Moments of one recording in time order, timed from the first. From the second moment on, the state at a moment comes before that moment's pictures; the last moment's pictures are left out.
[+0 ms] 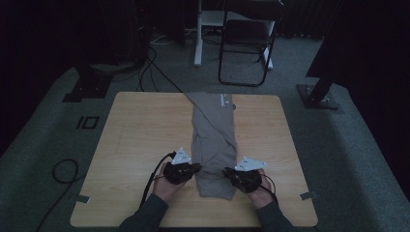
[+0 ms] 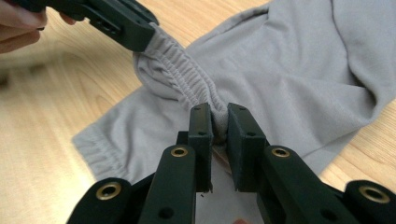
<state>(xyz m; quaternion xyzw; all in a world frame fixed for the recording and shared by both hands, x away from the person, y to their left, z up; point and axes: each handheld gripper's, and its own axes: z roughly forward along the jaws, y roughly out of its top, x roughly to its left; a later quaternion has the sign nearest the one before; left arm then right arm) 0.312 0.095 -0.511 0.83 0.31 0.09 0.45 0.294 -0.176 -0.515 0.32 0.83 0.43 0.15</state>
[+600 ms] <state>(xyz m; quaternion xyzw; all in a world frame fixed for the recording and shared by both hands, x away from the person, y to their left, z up) 0.264 0.091 -0.495 0.86 0.24 0.09 0.44 0.252 -0.202 -0.503 0.29 0.83 0.46 0.14</state>
